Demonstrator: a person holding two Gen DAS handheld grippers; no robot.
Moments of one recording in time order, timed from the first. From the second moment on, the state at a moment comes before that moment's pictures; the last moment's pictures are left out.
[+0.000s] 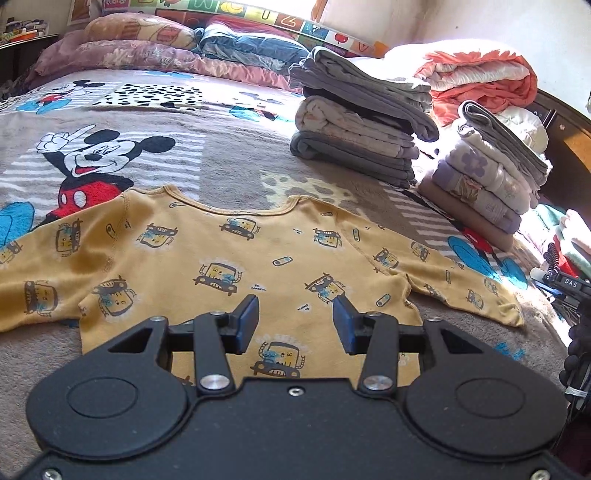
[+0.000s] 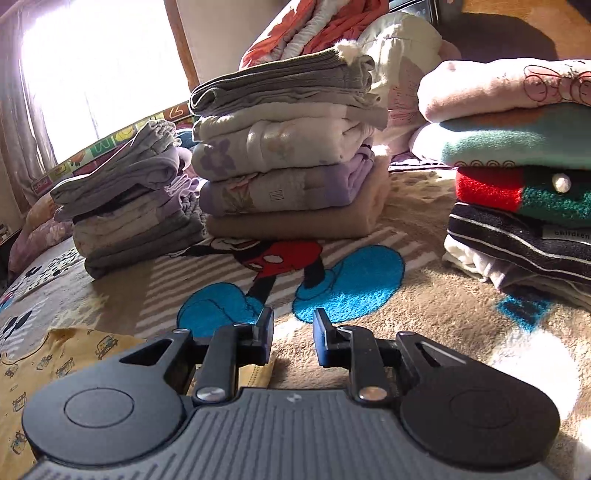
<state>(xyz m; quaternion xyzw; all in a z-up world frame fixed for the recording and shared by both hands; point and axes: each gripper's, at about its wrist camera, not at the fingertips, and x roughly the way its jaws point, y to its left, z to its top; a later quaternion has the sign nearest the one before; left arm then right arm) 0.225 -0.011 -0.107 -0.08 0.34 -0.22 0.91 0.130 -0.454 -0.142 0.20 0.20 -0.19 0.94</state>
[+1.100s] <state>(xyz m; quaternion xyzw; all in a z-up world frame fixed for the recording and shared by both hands) 0.149 0.292 -0.122 -0.43 0.22 0.14 0.86 0.135 -0.293 -0.118 0.01 0.20 0.00 0.98</state>
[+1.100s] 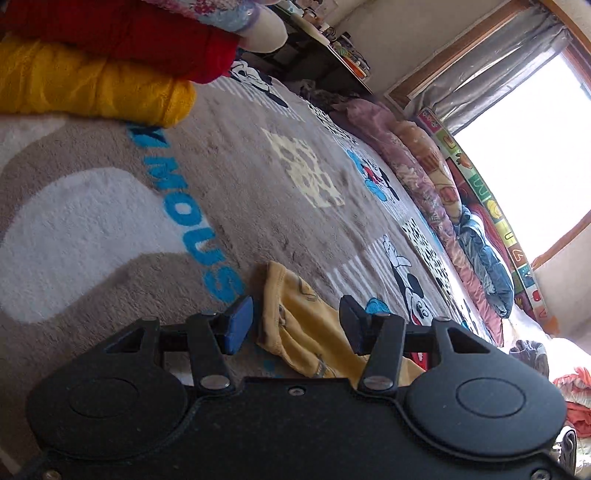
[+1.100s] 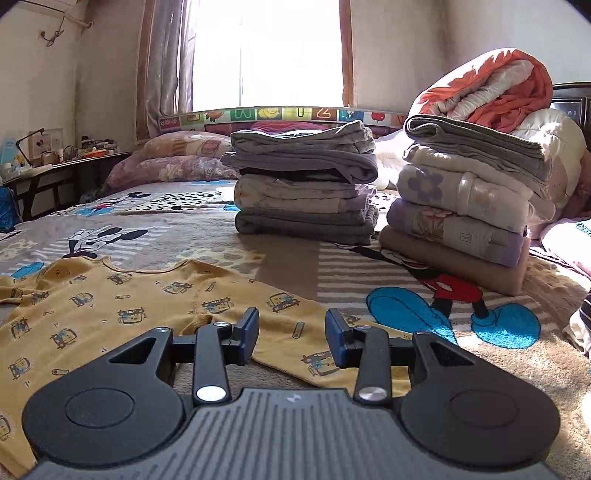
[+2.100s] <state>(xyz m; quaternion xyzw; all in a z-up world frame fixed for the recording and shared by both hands) 0.146 0.314 -0.117 -0.39 0.26 0.15 0.87 0.332 -0.068 -0.124 0.06 0.40 0.17 0.90</state>
